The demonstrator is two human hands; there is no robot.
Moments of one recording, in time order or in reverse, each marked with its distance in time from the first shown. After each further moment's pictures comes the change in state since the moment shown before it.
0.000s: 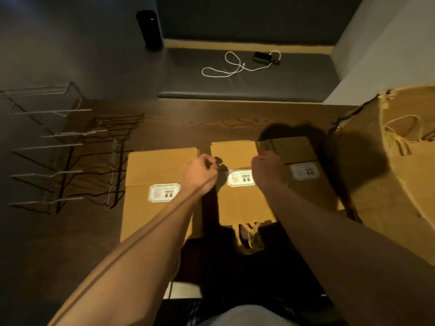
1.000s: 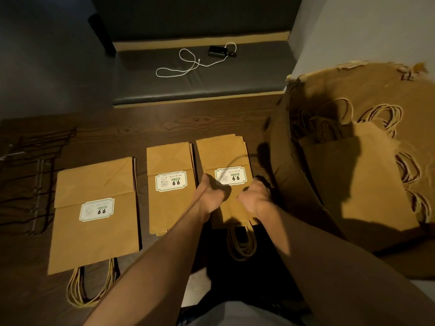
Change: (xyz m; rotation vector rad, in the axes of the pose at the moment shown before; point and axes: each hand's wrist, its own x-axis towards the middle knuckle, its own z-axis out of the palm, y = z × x) left_hand -0.037 0.086 0.178 -0.238 -0.325 -0.304; right_hand 0.045 0.124 -0.106 -0.253 -0.258 0.296
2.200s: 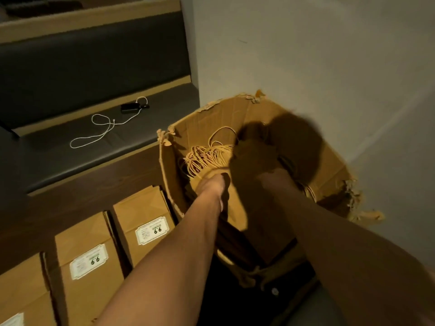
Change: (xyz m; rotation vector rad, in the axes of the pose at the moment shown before) left_hand -0.057 0.151 0.204 -0.166 -0.118 -0.070; right_hand 0.034 0.149 -0.214 0.652 0.285 0.188
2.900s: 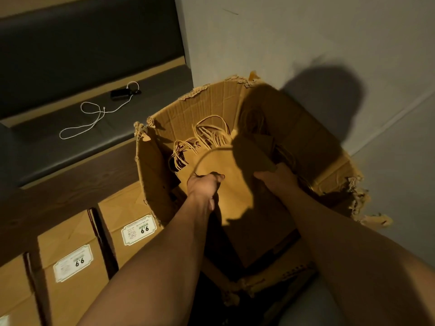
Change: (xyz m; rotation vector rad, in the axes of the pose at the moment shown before) left_hand 0.070 -0.019 0.016 0.049 -0.016 0.031; right_hand 0.066 0.044 -0.014 -0.012 -0.057 -0.023
